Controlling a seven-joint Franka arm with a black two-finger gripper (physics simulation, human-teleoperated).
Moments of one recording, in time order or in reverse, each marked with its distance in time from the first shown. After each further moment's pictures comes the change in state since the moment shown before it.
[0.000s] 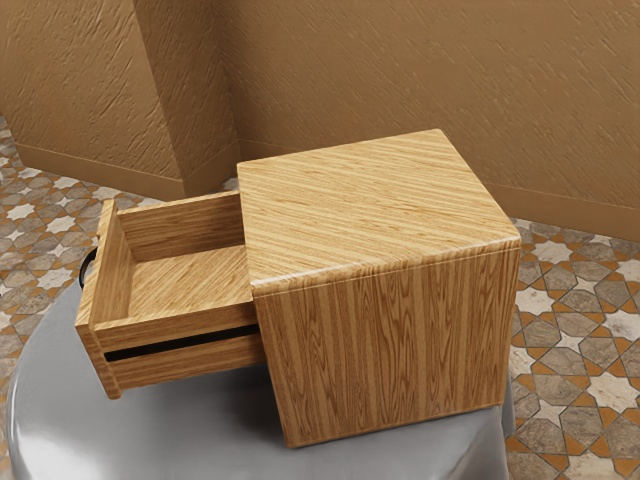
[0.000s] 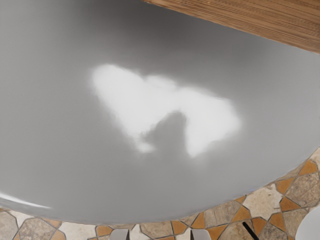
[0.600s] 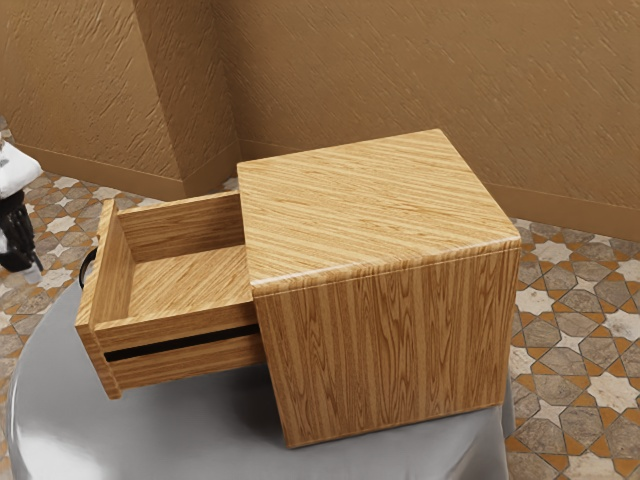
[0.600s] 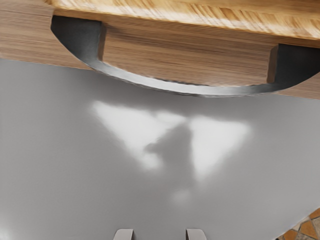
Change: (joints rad) arm -0.200 0.020 0.125 0.065 0.090 0.069 0.079
